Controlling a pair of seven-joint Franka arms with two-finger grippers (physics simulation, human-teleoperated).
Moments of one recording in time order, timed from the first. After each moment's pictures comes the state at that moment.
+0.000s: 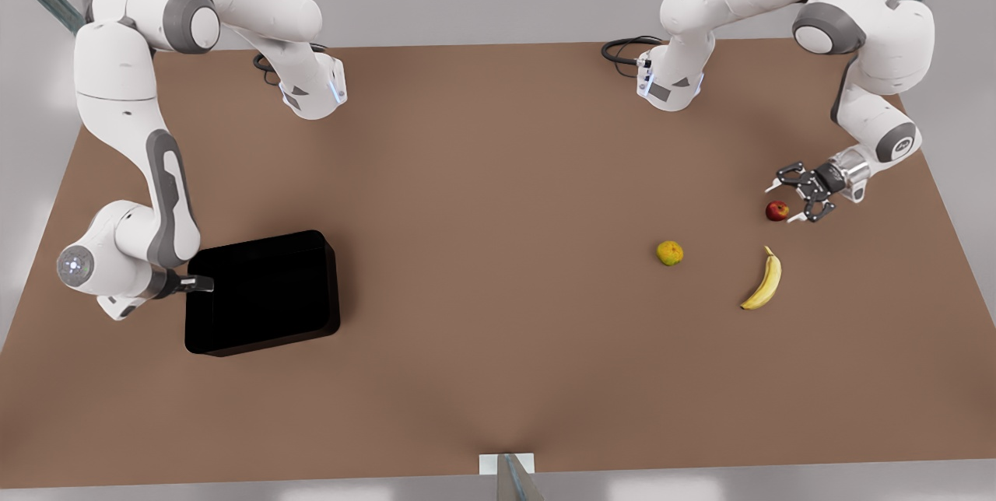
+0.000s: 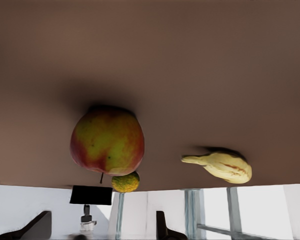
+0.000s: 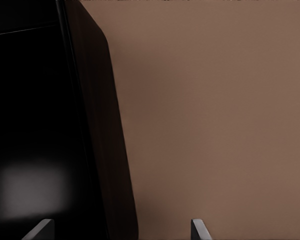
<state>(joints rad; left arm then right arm) 0.33 0.65 0.57 -2.14 -1.21 1.49 -0.32 -0.28 0.58 -0.04 -1.79 0.00 2.22 -0.35</state>
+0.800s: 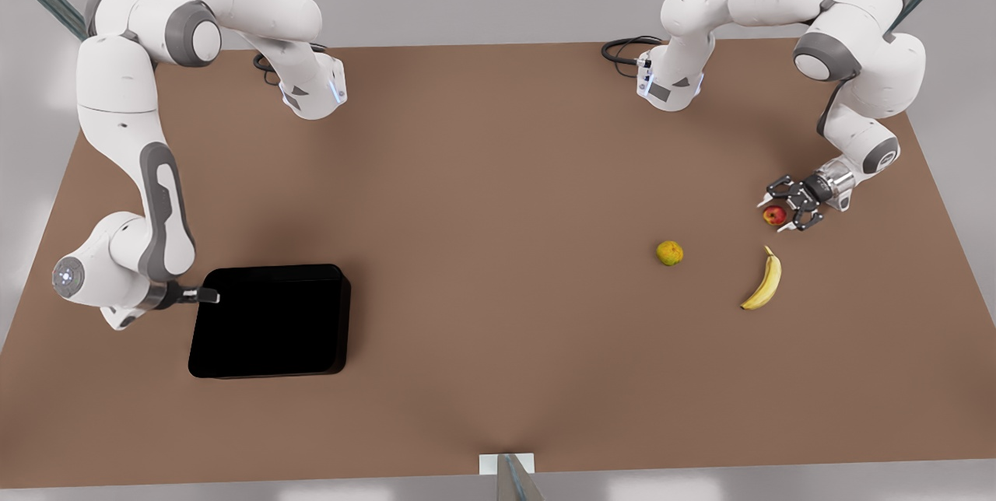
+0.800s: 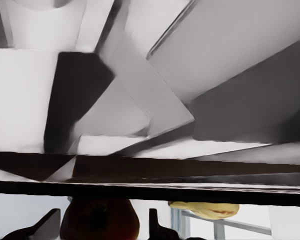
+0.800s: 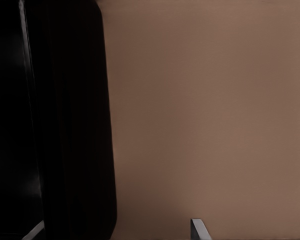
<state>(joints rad) 0.38 0.79 0.52 -2.07 -1.32 1.46 -0.28 -0.28 0.65 -0.03 -1.69 0.13 2.18 -0.35</state>
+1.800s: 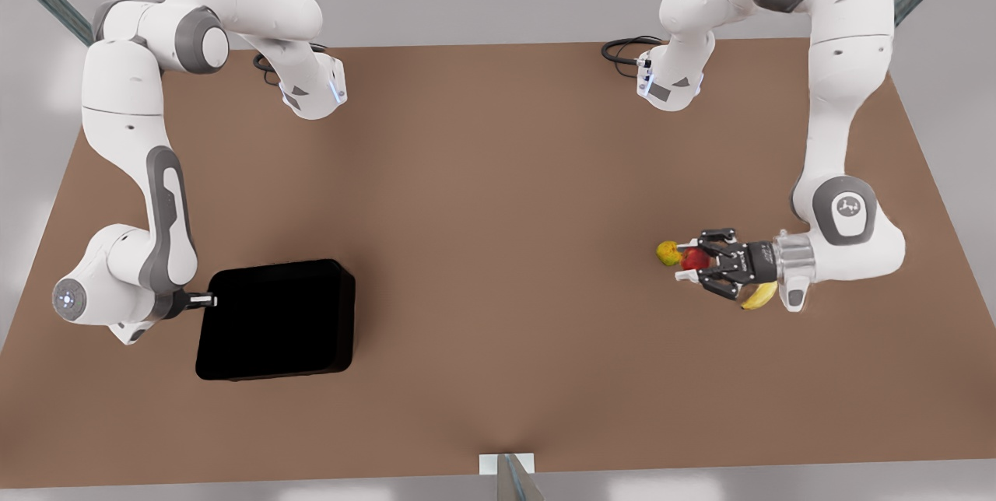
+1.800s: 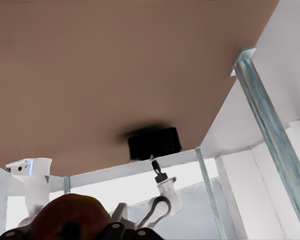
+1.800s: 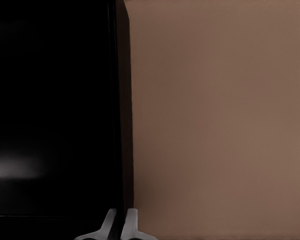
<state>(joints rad) 0.28 0.46 -0.27 -1.65 -1.01 1.73 -0.87 -0.23 0.68 -0.01 -1.54 0.09 1.97 -0.34</state>
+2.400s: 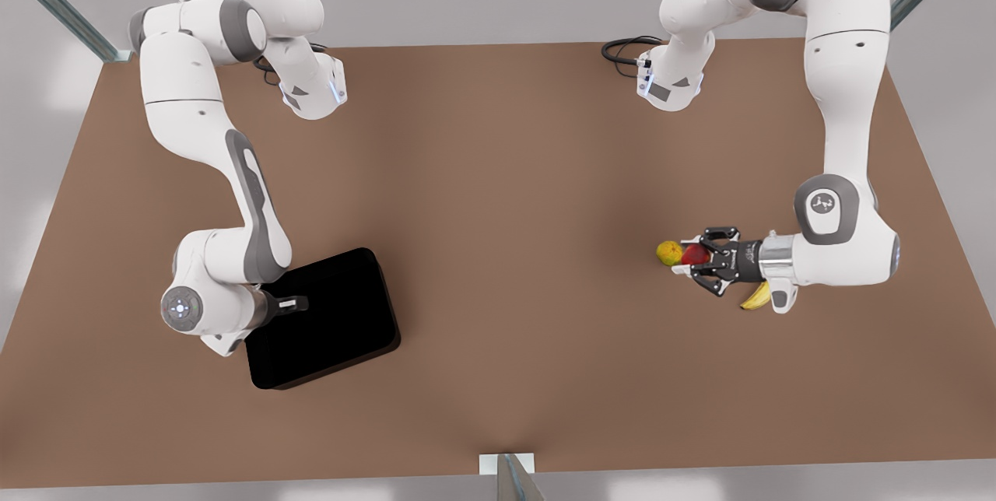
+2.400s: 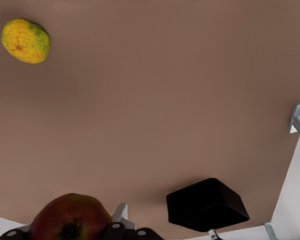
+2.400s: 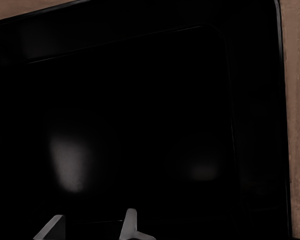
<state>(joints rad) 0.28 0.47 -0.33 -1.58 -0.65 1.75 -1.00 0.00 0.65 0.06 -1.47 -0.03 1.91 -0.12</state>
